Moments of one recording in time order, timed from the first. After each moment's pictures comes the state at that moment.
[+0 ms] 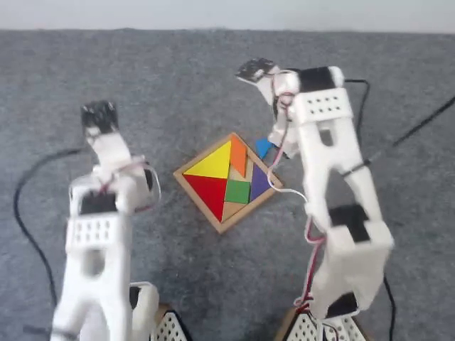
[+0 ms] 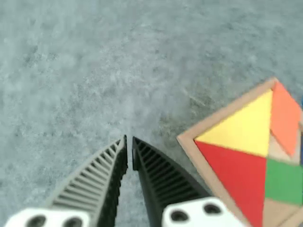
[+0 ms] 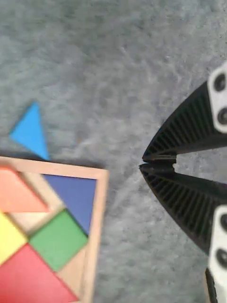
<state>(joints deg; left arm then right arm) -11.3 -43.6 61.3 46.9 8.7 -14.8 14.9 -20.0 96.4 35.8</state>
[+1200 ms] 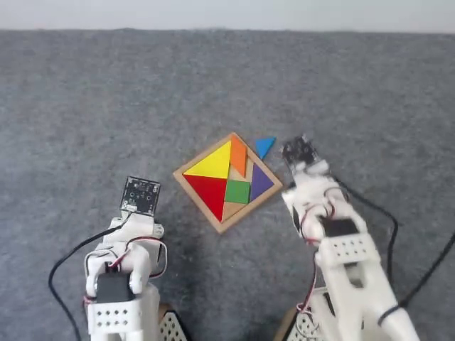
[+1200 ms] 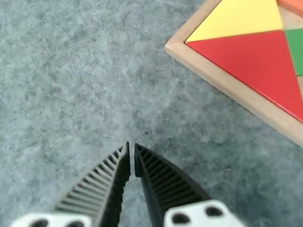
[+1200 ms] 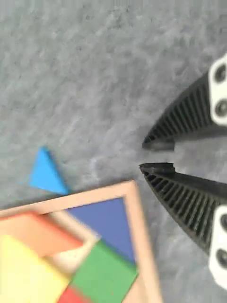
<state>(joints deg) -10.3 -102.5 97.0 71.0 -9.5 -14.2 -41.8 66.8 32.6 15.8</state>
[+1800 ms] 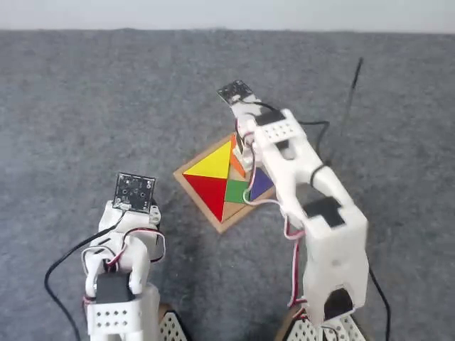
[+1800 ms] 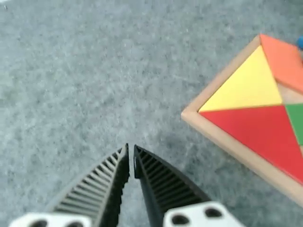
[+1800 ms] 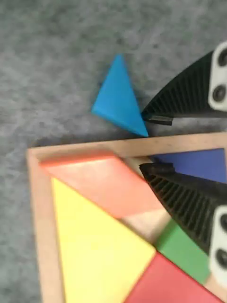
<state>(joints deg) -10.3 -102.5 96.5 57.0 -9.5 -24.3 31.5 -8.0 63.4 12.4</state>
